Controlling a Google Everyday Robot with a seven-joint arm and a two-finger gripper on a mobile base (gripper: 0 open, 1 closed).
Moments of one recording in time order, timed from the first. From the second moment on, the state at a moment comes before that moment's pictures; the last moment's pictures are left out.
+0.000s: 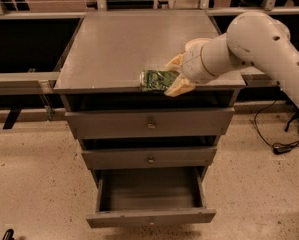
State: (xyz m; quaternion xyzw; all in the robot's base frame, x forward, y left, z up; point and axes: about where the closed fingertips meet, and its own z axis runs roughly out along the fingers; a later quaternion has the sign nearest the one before) arm 0.646 -0.073 0.860 -0.71 0.57 -0.01 0.40
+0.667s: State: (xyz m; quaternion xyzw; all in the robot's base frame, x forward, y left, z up) arm 0.688 -0.077 0.877 -0.67 0.59 0.02 0.45
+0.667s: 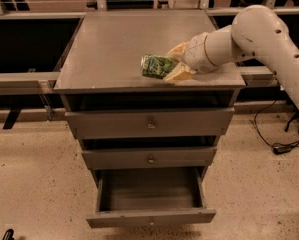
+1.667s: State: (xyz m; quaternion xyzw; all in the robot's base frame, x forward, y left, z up) arm 0.714 -0.072 0.871 -0.65 0.62 0.01 0.45
